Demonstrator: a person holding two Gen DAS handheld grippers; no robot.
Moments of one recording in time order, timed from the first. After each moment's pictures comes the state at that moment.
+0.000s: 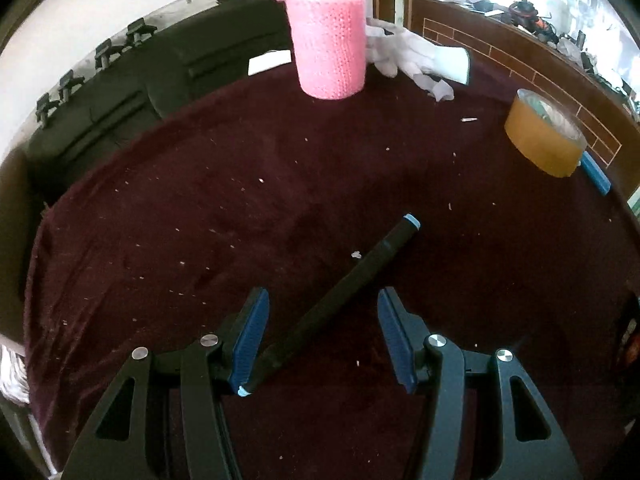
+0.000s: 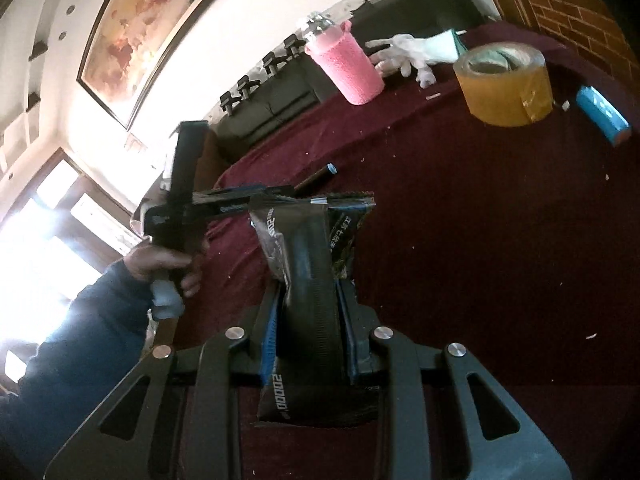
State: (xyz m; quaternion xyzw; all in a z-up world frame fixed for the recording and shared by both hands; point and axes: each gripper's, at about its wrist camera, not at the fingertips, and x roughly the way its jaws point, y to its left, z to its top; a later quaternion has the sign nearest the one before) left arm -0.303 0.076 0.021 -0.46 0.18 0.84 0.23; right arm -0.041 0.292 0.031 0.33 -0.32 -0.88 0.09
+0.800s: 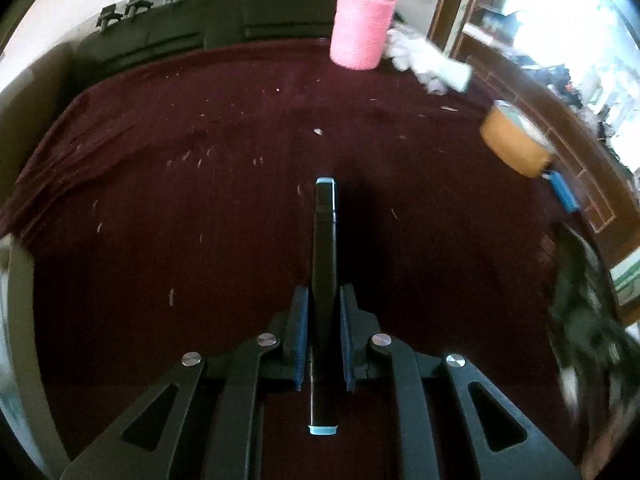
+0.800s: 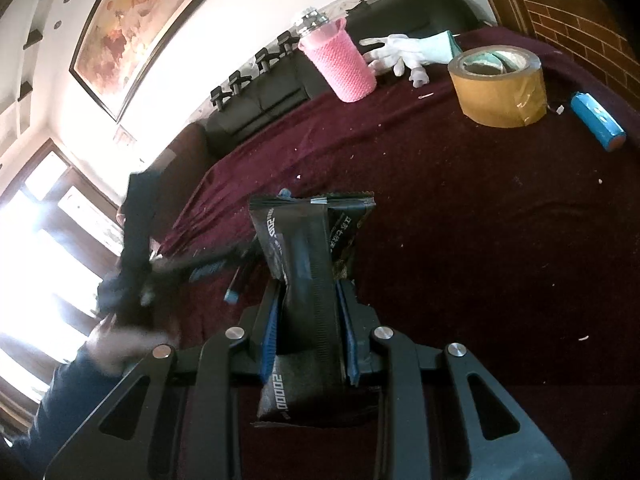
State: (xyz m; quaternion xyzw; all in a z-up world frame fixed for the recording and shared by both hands) left arm -0.170 0.048 0.014 -0.49 0.03 0.86 0.16; right arm -0.043 0.286 0.029 0.35 -0.29 -0.89 0.07
